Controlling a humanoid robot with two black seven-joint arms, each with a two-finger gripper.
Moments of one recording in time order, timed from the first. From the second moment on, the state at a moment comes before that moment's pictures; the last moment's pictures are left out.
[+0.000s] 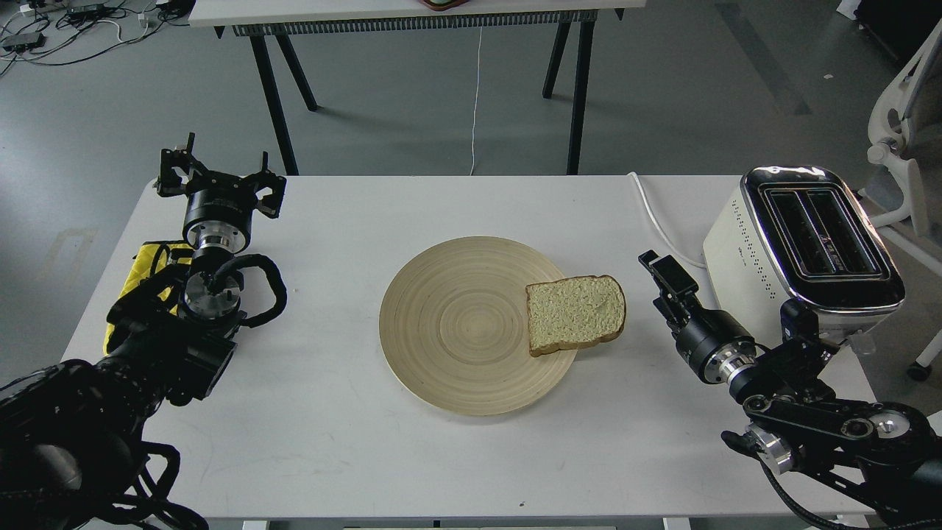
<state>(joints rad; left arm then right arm) -0.82 0.07 -0.58 -0.23 -0.67 -0.49 -0.42 0.61 -0.55 0.06 1.23 -0.46 -0.49 0.41</state>
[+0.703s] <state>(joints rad) -0.82 0.07 -0.58 -0.23 -0.67 -0.49 -0.42 0.58 -0.34 0.03 1.08 -0.46 -0.49 0.42</state>
